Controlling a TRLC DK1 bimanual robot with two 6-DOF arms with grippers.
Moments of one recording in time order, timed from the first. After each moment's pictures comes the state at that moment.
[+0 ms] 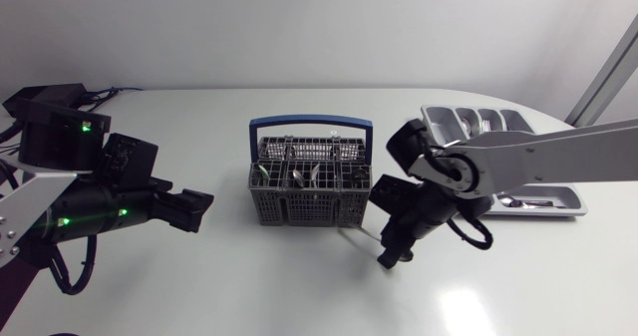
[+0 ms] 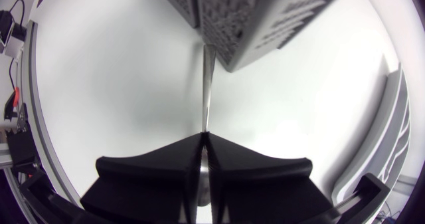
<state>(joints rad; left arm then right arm) -0.32 1.04 0.63 -0.35 0.00 0.03 0.46 1.67 0.89 -0.54 -0.12 -0.41</state>
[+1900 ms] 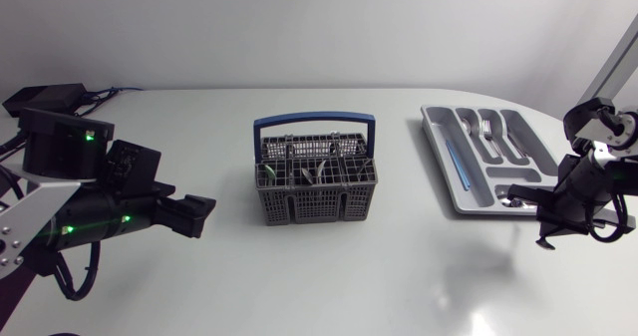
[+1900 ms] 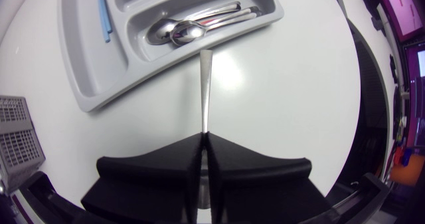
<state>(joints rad) -0.33 1.04 0.60 -0.32 0.01 0.03 -0.28 1.59 0.95 -0.77 0.17 0.26</state>
